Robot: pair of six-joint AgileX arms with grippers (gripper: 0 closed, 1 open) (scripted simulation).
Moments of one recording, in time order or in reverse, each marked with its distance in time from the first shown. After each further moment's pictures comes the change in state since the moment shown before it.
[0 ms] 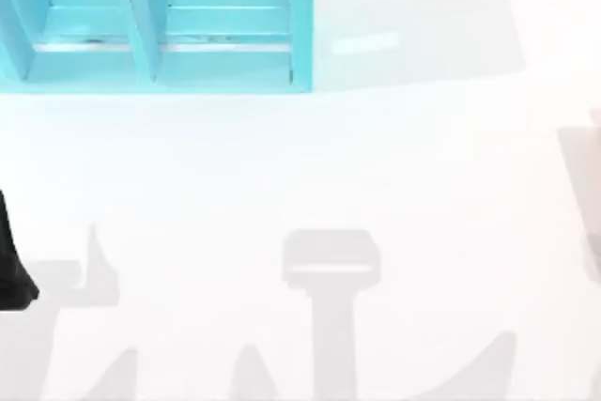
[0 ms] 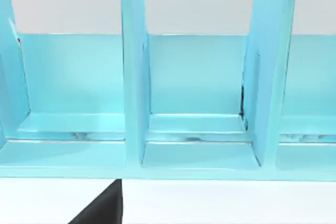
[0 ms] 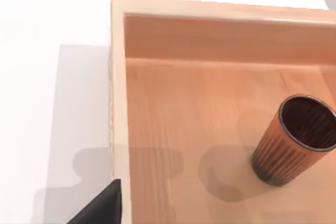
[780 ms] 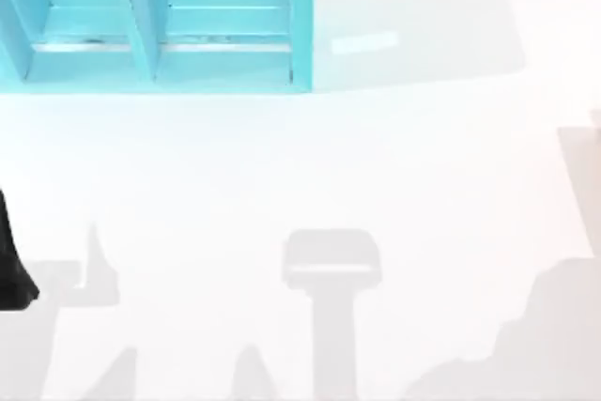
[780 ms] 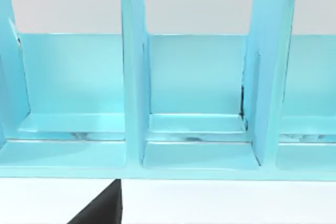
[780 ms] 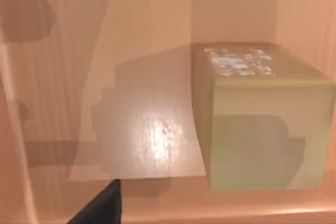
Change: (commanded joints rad) left arm 0.000 0.000 0.000 0.000 0.000 0.000; right arm -0.309 1.034 0.787 -0.726 0.003 -0.284
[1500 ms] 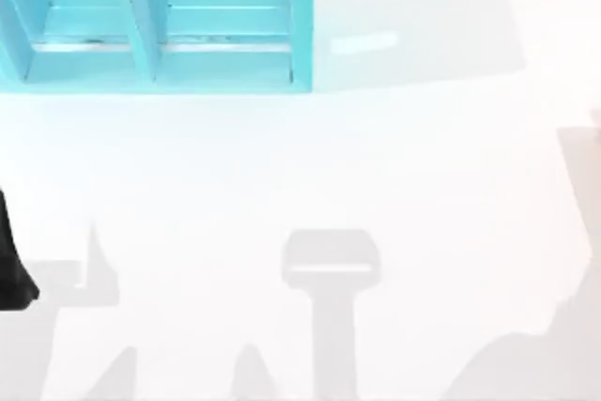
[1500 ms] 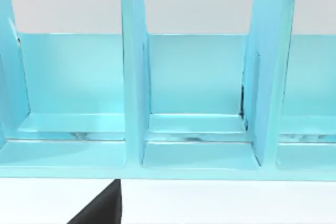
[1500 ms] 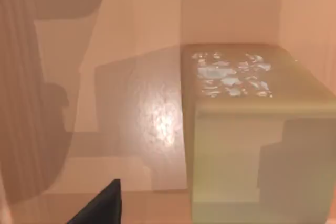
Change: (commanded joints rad) left arm 0.000 0.000 0.000 0.000 0.000 0.000; right arm -0.026 0.090 -0.018 0.045 0.000 -0.024
